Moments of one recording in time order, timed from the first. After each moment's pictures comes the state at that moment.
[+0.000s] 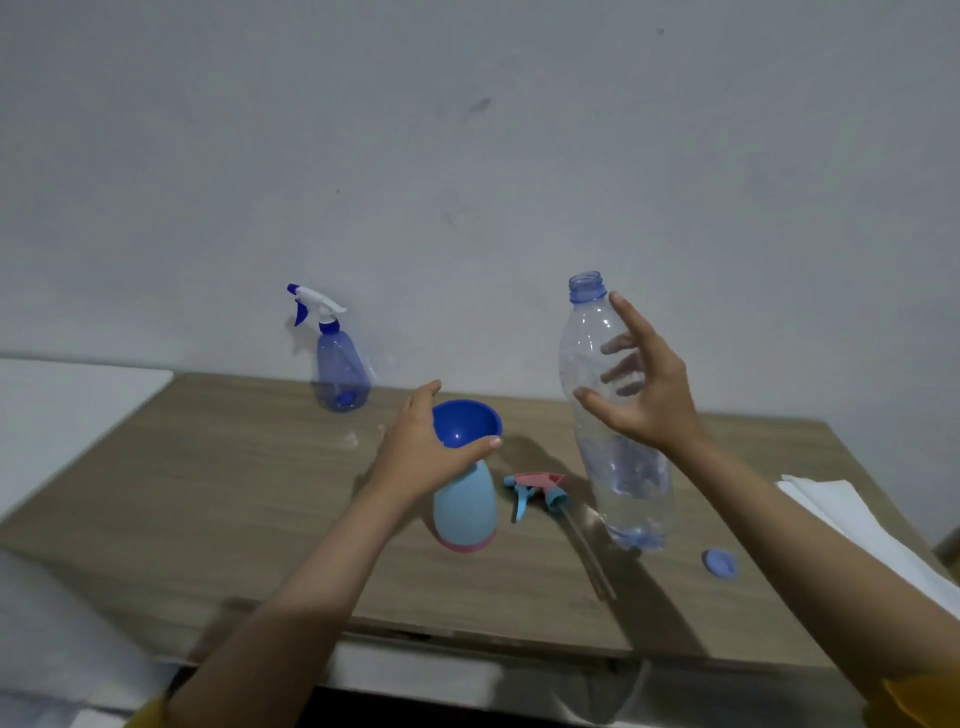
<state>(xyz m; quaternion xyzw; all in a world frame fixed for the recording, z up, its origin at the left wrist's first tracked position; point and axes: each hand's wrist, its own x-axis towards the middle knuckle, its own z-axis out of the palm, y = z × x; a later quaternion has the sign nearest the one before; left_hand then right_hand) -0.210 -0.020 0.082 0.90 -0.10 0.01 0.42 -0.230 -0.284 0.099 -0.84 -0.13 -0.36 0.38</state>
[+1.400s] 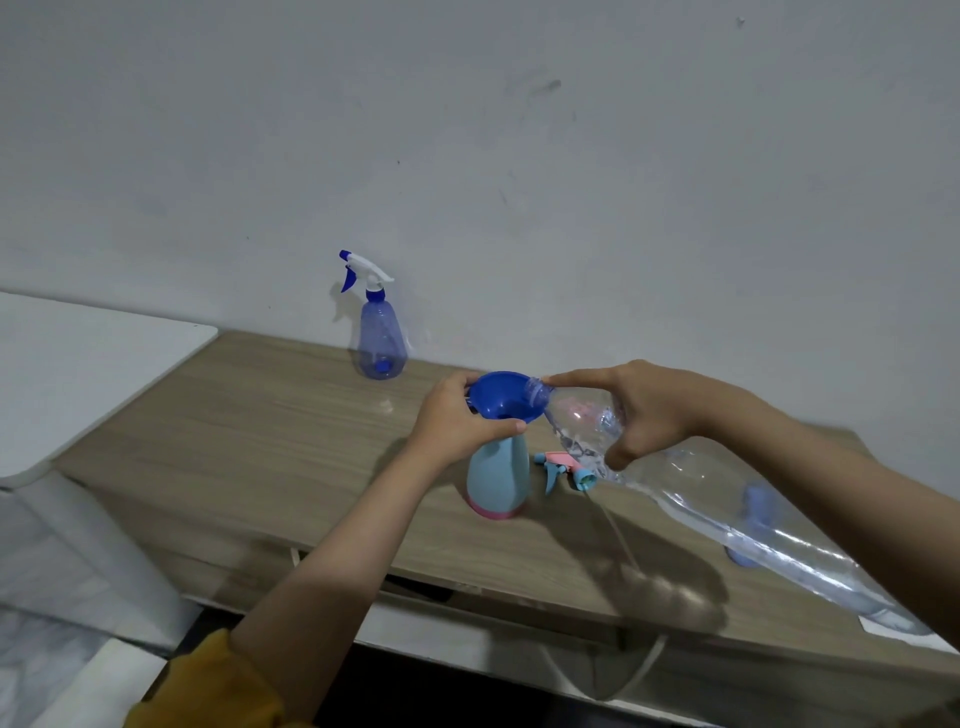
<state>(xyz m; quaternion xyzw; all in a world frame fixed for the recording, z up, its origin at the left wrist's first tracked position) -0.212 0.000 0.076 0.83 -0.12 0.00 0.54 -0.259 -0.214 0.164 -0.98 -0.17 0.10 0.06</state>
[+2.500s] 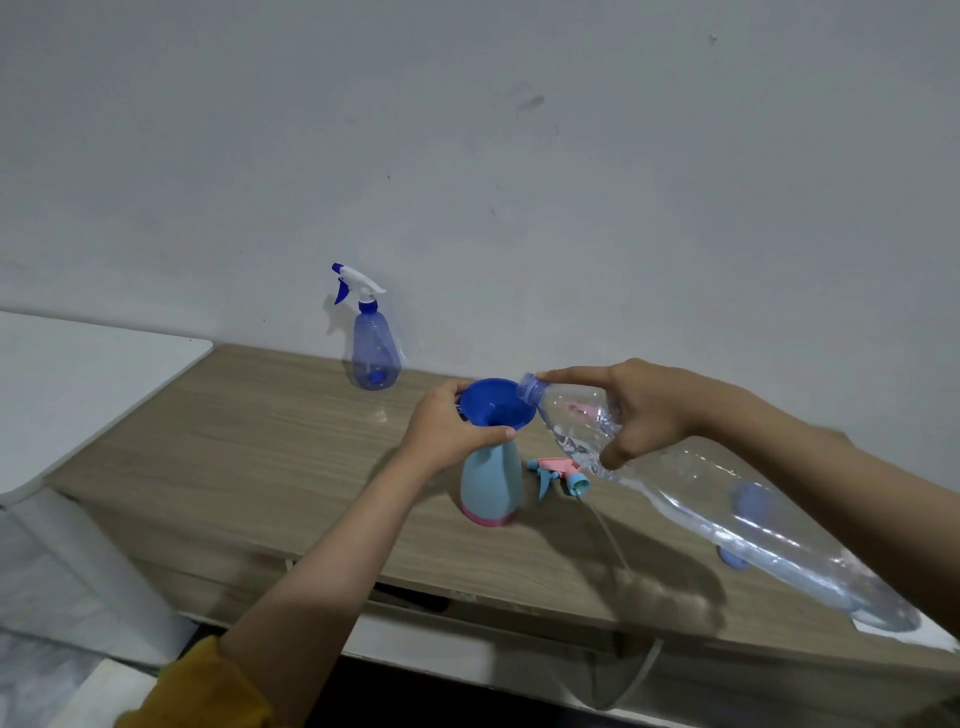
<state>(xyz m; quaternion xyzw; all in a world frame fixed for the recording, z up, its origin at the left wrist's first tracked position) -0.214 -0.001 0.078 0.84 -0.12 0.00 0.53 -0.261 -0.228 0.165 -0.98 -0.18 0.07 0.08</state>
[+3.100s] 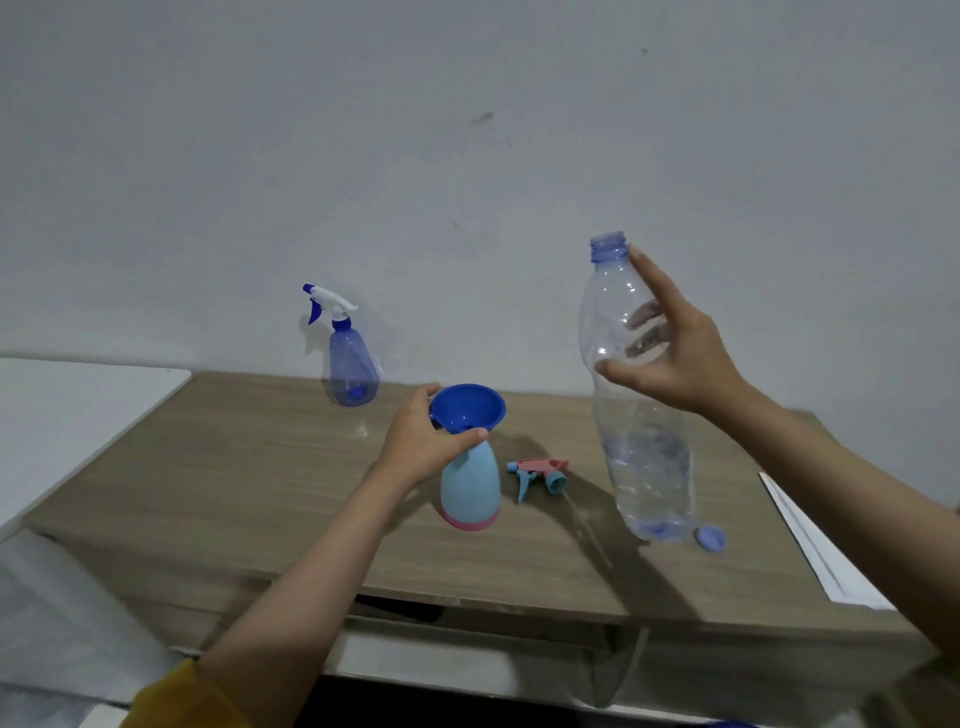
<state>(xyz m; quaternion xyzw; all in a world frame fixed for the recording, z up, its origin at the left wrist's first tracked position) -0.223 -0.009 0.077 0.85 -0.12 0.01 0.52 -0.275 -0.285 0.154 -0.87 -0.13 -0.33 0.34</state>
